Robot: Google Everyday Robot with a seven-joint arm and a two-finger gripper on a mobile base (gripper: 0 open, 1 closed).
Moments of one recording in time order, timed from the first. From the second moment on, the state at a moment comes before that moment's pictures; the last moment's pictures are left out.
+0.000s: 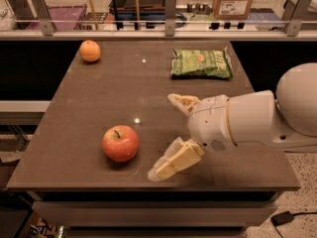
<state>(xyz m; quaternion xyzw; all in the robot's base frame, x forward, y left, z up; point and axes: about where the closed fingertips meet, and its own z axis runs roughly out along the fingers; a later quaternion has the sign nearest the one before) 0.412 -0.008 0.879 -0.56 0.67 0.25 0.42</state>
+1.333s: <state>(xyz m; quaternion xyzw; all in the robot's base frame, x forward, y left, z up) 0.408 0.063 0.857 -0.54 0.63 0.32 0.46</state>
